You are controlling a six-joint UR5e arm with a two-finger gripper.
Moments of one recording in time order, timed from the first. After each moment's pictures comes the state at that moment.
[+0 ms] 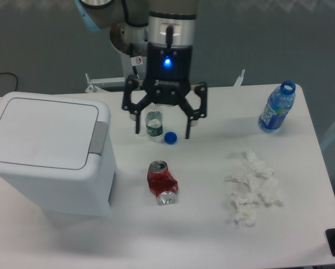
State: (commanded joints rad) arm 2.41 -1.65 -1.56 -0.96 1.24 0.41
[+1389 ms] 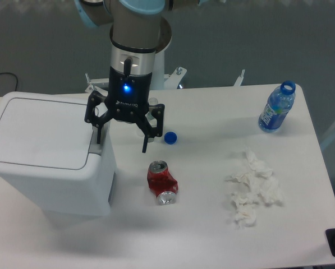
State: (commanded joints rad) arm 2.35 -1.66 -1.64 -0.96 1.24 0.42
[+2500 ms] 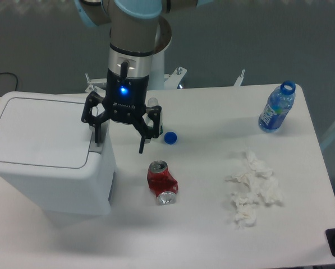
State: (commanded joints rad) arm 2.34 -1.66 -1.64 -0.96 1.24 0.43
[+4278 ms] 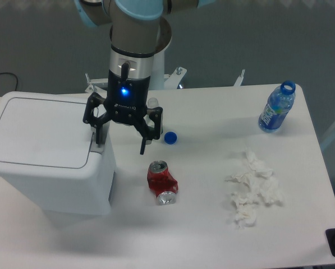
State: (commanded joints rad) arm 2.34 -1.66 -1.65 -0.96 1.24 0.45
